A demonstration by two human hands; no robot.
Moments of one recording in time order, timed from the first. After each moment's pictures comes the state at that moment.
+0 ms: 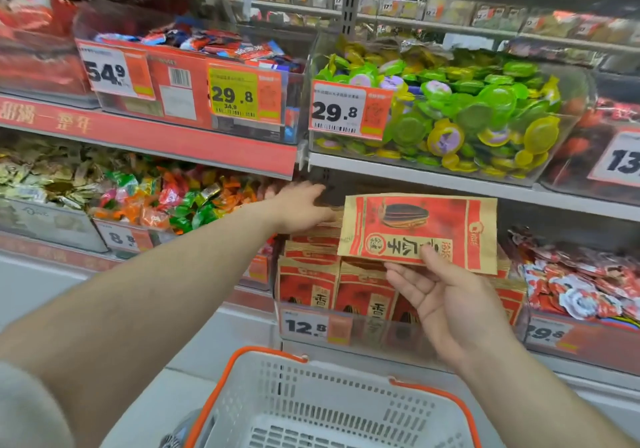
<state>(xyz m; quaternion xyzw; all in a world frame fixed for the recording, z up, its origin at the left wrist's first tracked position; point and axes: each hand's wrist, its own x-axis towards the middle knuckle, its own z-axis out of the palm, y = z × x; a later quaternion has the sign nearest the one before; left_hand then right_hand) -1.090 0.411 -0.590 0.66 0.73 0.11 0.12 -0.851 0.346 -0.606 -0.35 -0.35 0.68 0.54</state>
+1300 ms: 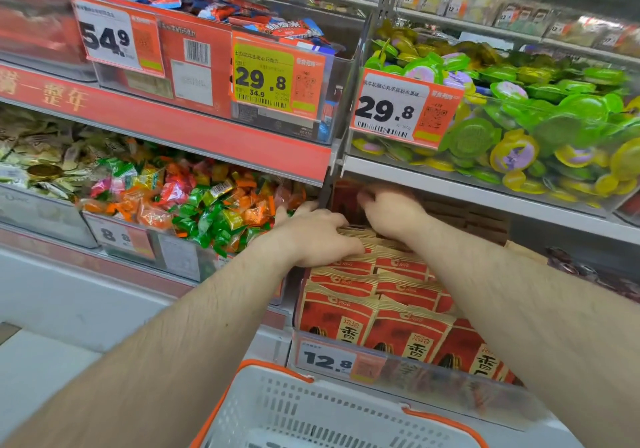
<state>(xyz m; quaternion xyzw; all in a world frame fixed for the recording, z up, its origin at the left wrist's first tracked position) -1.100 0.407 -0.611 0.66 0.73 0.10 0.17 -0.980 0.502 -0.590 -0.51 -0.85 0.09 0.09</state>
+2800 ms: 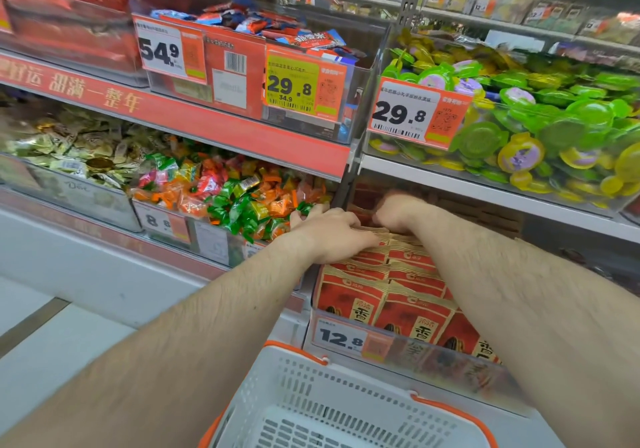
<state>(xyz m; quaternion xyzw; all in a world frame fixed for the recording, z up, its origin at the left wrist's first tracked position) -1.092 0.386 -0.612 0.61 0.75 0.14 0.20 -0.988 0.510 -0.592 -0.51 -0.85 0.04 -0.08</state>
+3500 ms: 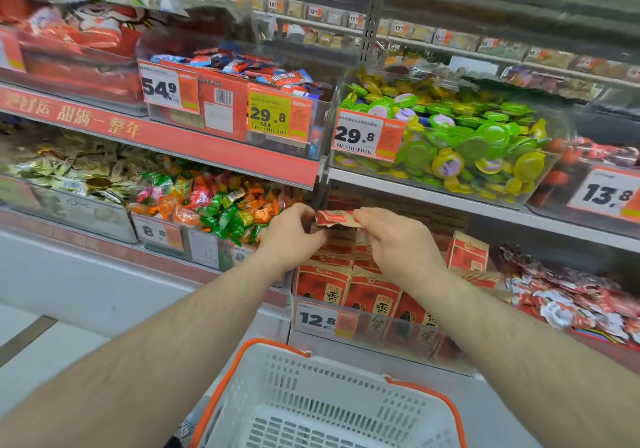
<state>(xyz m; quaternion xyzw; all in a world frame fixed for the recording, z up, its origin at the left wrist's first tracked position) -1.090 0.347 -0.622 0.52 0.73 0.41 0.17 -0.899 0.398 -0.589 -0.25 -0.90 -0.12 0.33</state>
